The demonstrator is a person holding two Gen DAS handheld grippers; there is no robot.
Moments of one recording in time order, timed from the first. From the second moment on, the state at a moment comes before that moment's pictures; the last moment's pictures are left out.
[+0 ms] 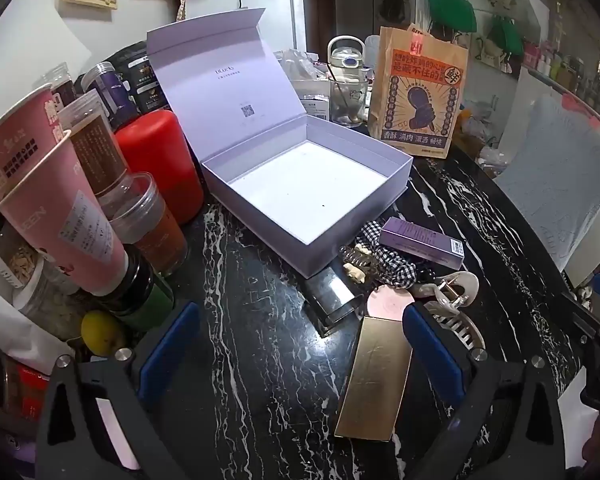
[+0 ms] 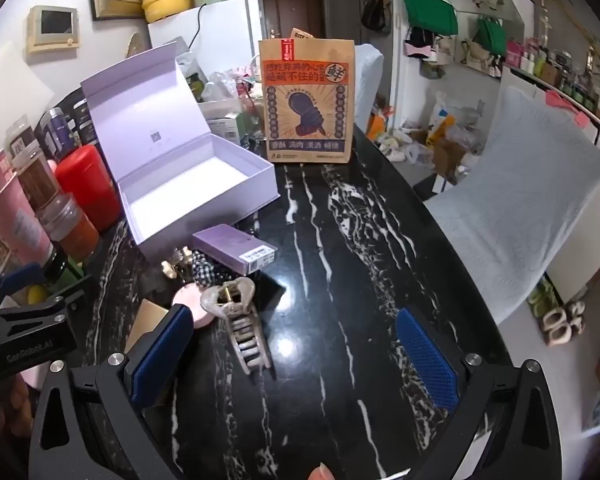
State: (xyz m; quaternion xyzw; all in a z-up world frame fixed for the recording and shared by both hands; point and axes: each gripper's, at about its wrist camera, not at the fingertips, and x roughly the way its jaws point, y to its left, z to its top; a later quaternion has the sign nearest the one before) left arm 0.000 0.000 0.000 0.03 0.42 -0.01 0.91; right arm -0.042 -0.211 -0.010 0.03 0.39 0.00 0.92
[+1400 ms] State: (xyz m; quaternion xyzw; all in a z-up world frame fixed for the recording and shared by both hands) left arm -0.006 -0.002 0.004 0.03 0.41 -0.05 0.91; right arm -0.052 -0.222 -0.009 0.04 0.39 -0.04 0.92
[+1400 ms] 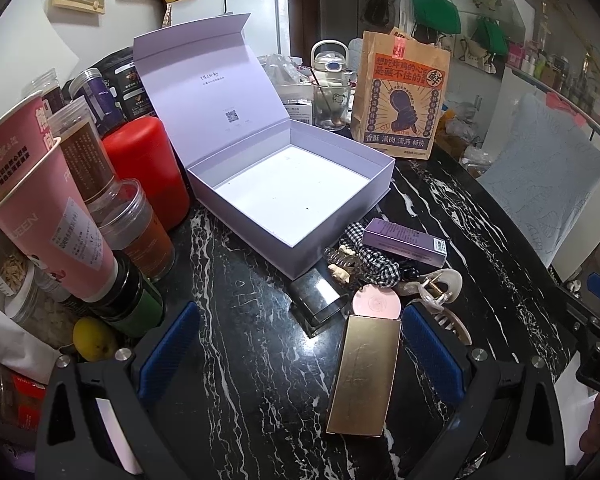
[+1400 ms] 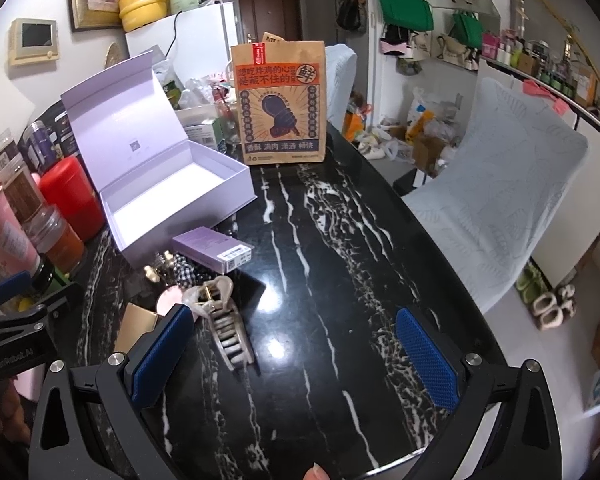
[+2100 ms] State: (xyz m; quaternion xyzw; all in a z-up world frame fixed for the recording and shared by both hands) left arm -0.006 0.000 0.003 0.03 0.41 -0.05 0.91; right arm -0.051 -0.227 -0.012 0.05 0.39 -0.05 0.92
